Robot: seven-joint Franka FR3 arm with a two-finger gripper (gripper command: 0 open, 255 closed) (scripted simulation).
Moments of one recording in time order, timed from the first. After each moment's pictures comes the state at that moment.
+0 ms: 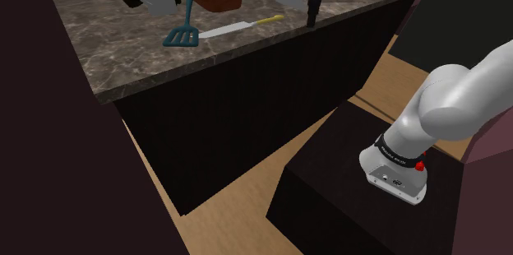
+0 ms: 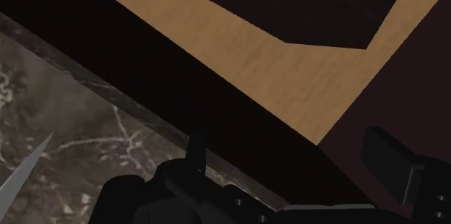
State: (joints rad) arm 0.11 -0.39 -0.02 -2.15 -0.02 1.65 -0.40
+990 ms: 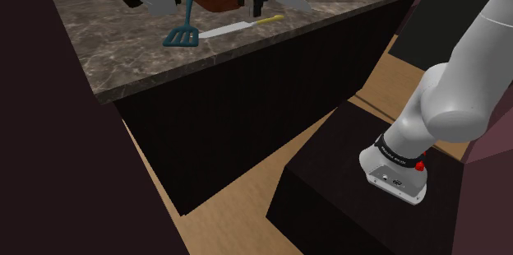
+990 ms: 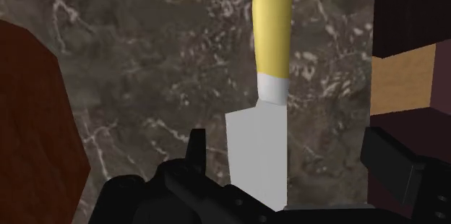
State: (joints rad) arm 0.24 0.09 0.02 -1.61 -0.01 1.64 -1.04
